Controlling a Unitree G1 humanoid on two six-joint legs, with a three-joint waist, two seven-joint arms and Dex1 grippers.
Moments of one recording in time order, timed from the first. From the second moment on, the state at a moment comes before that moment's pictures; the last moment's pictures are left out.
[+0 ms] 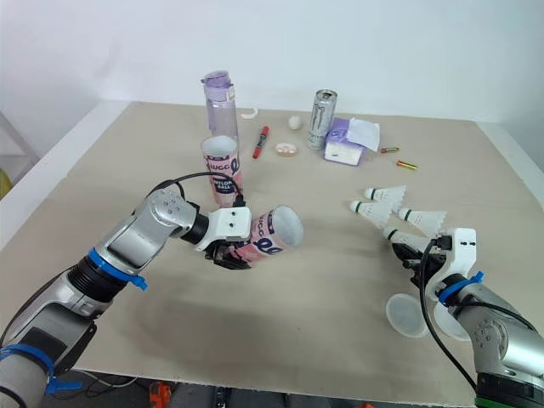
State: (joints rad) left arm -0.81 0.51 -0.53 0.03 0.07 0.54 -1.23; right arm -0.04 -0.61 -0.47 -0.02 0.59 0.64 0.58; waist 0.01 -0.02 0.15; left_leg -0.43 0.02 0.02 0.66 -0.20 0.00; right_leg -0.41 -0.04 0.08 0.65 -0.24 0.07
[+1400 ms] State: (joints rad) left arm -0.82 0.49 -0.53 0.05 0.07 0.53 -1.23; right arm -0.45 -1.07 -0.05 -0.64 0.61 0.61 0.97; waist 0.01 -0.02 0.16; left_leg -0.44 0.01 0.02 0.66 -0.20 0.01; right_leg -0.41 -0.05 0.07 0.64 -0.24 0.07
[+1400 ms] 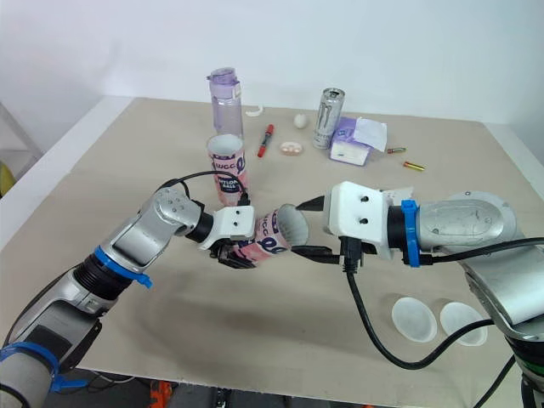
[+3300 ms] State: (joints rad) left arm -0.82 0.47 -0.51 0.09 0.09 0.49 -1.22; right arm -0.91 -0.79 0.26 -0.25 0.40 0.98 1.22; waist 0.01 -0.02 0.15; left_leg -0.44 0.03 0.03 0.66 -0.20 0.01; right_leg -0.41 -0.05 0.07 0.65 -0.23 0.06
